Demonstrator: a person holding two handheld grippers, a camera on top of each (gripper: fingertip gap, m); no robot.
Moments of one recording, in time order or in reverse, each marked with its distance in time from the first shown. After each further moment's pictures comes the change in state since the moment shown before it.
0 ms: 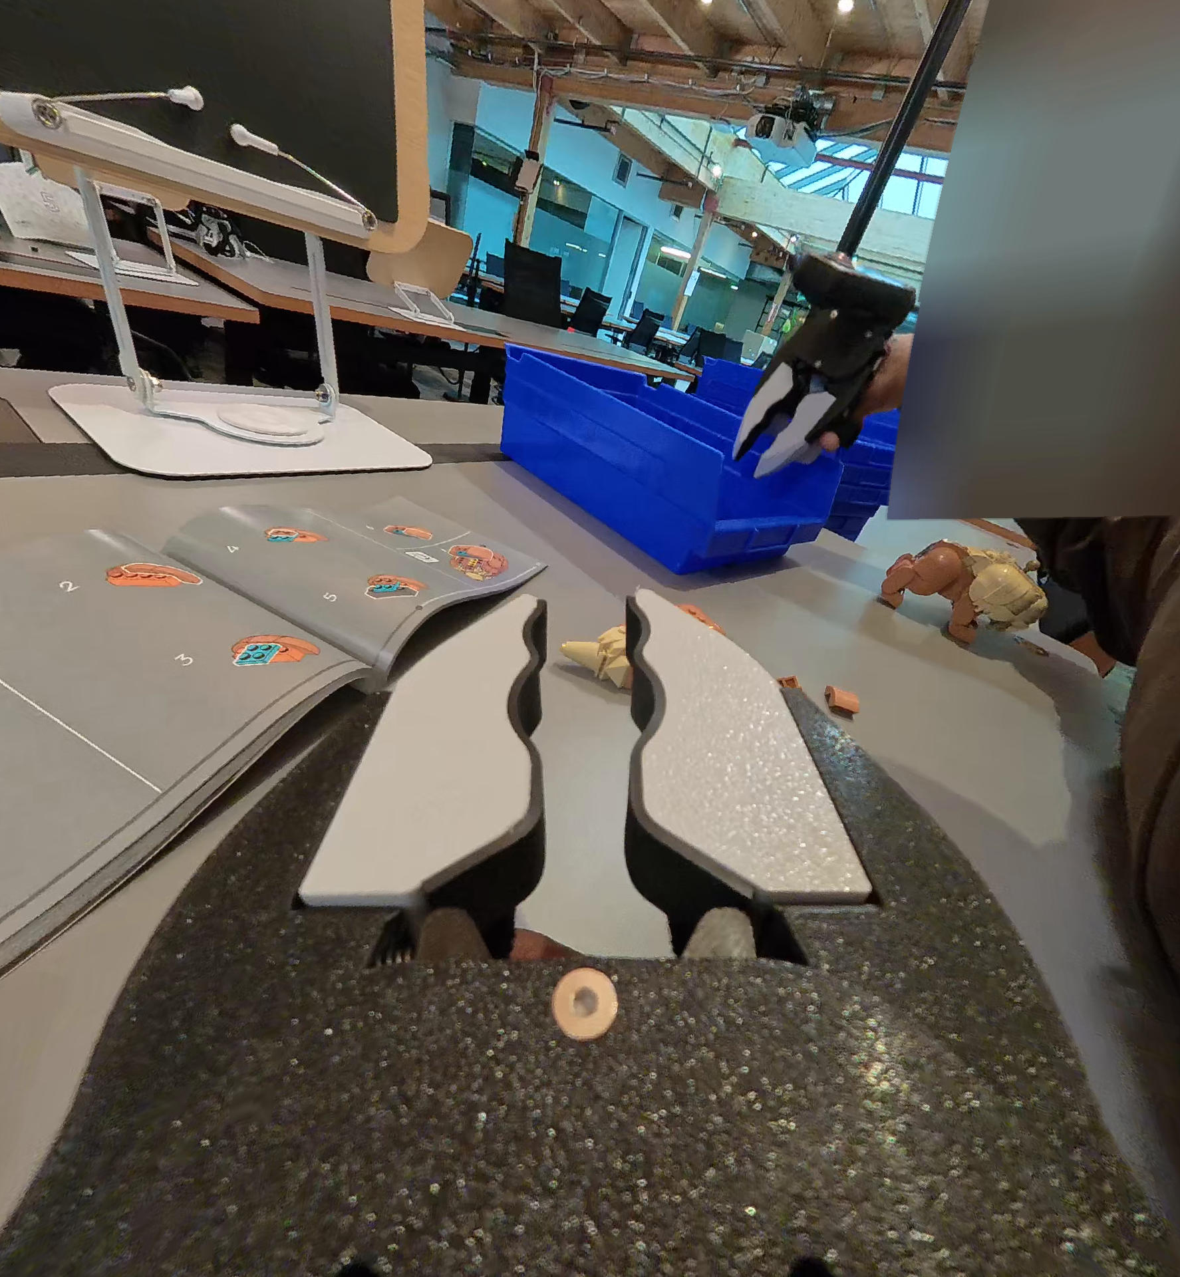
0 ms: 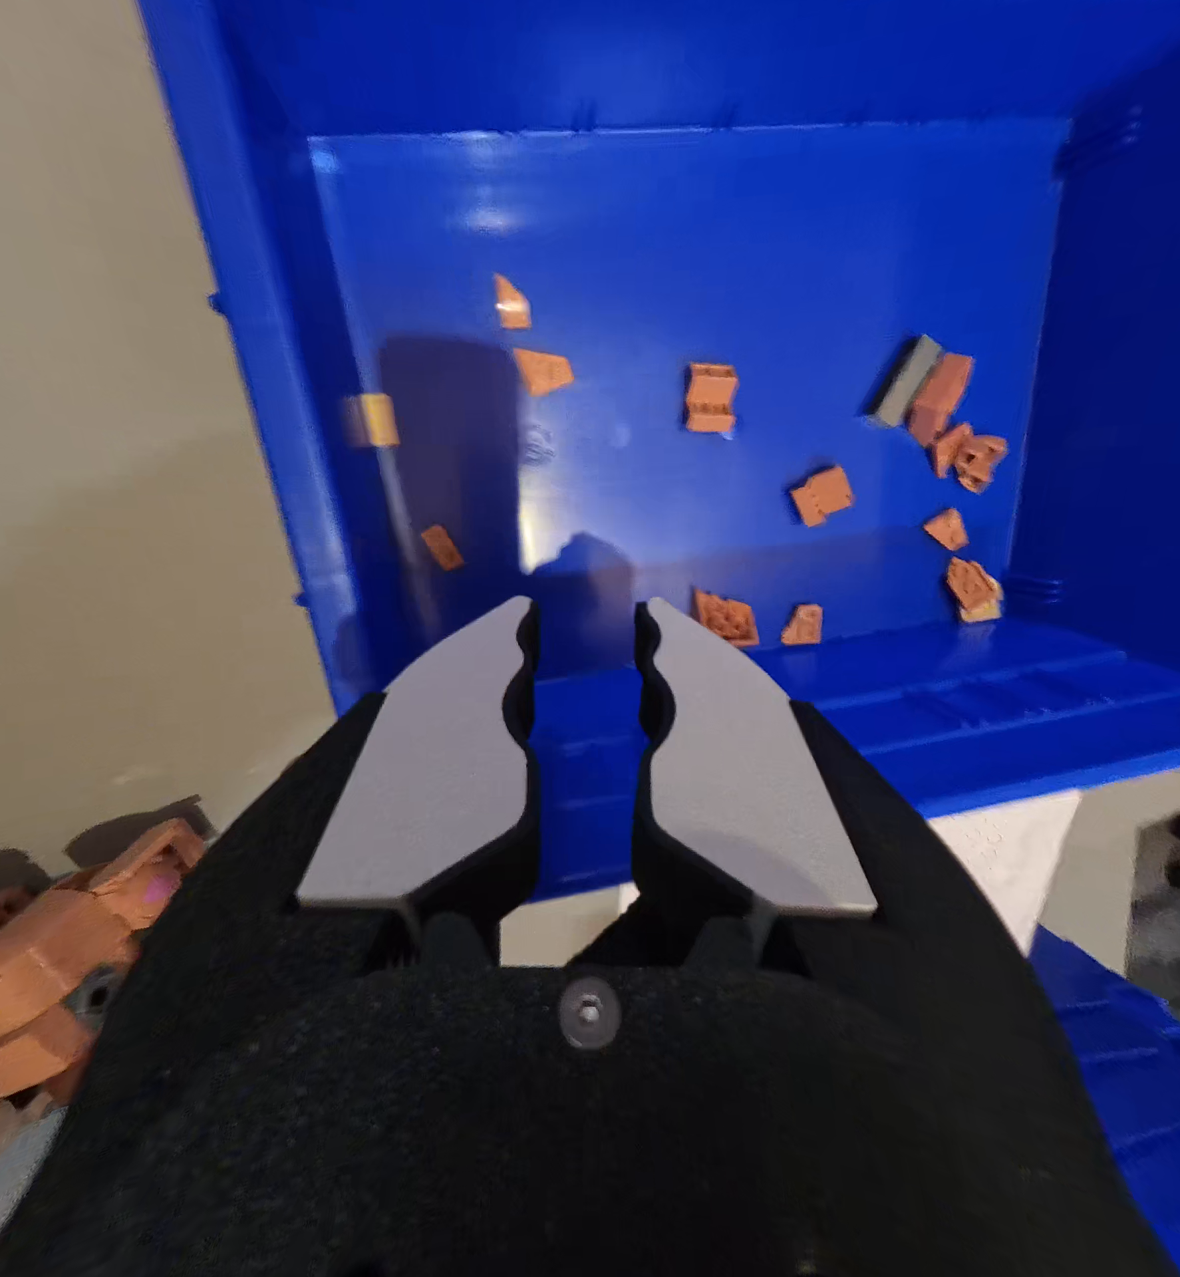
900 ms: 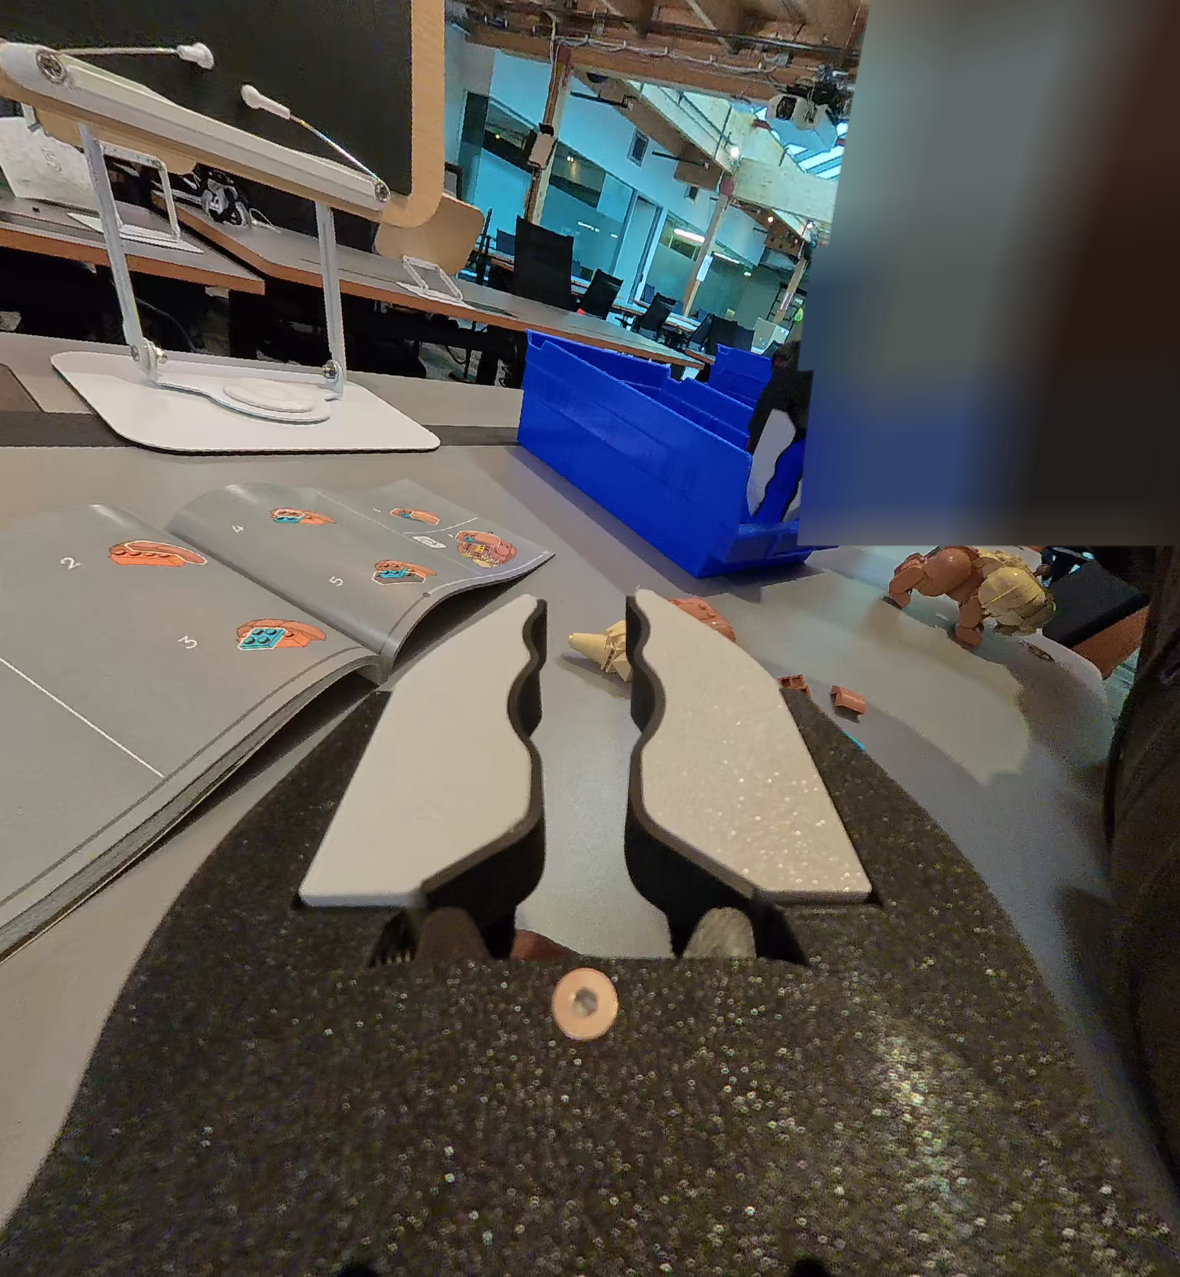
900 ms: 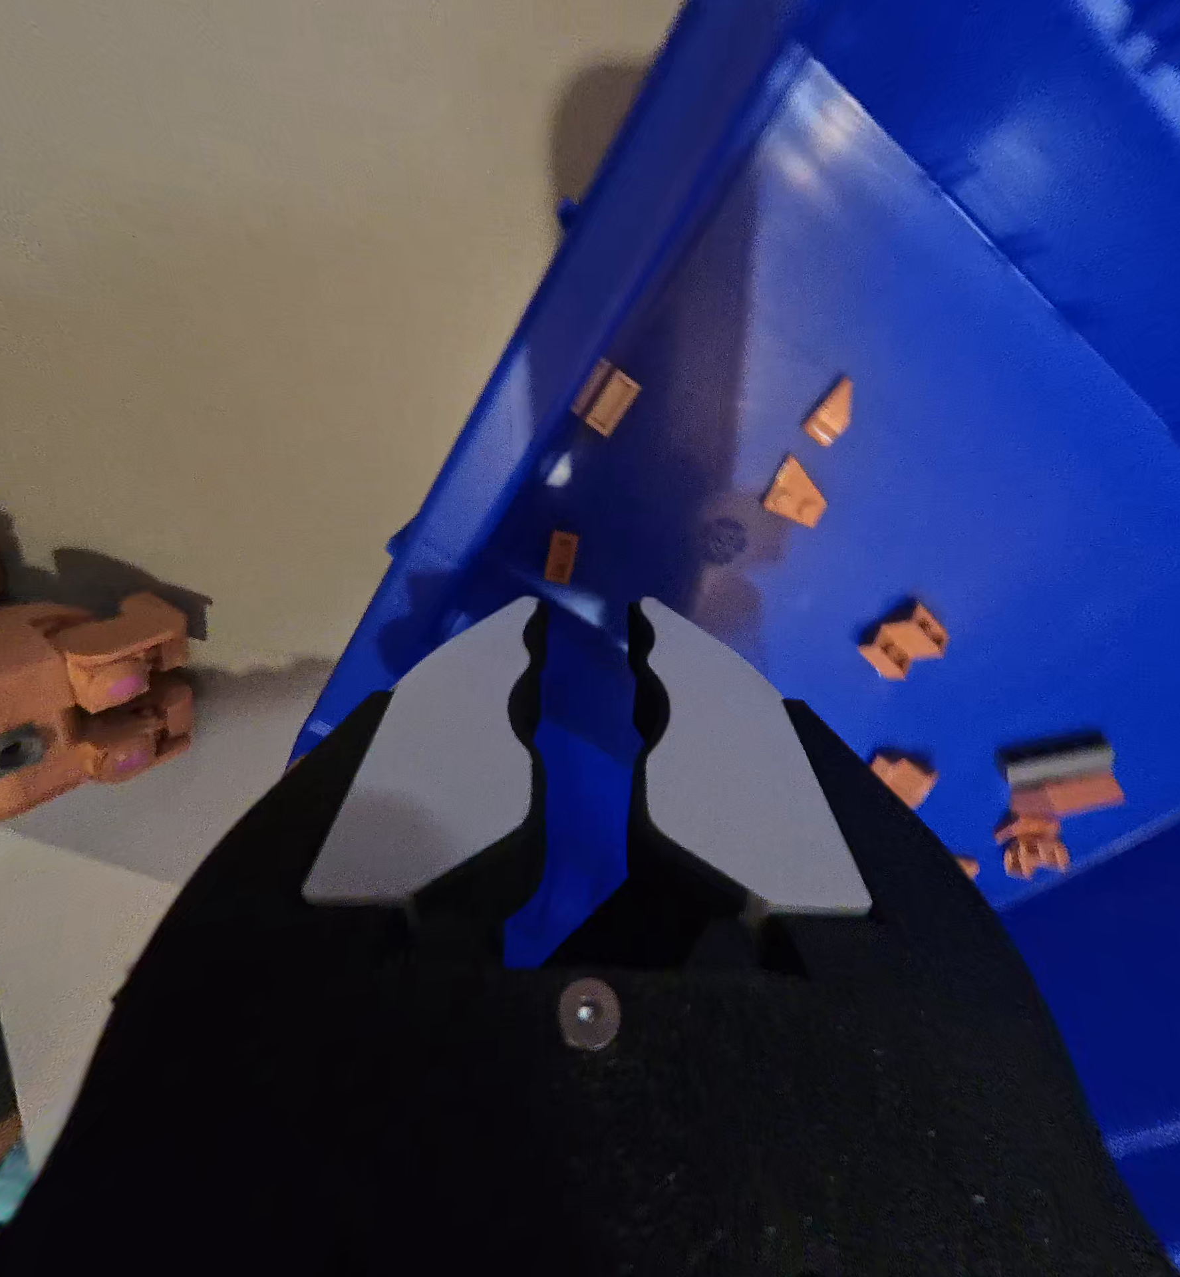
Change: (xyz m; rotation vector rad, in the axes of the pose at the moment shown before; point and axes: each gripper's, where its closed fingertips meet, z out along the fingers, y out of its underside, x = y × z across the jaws) left arm -0.004 0.003 0.003 -0.024 -0.016 -0.028; right arm -0.056 -0.005 0.030 -0.186 -0.358 -0.638
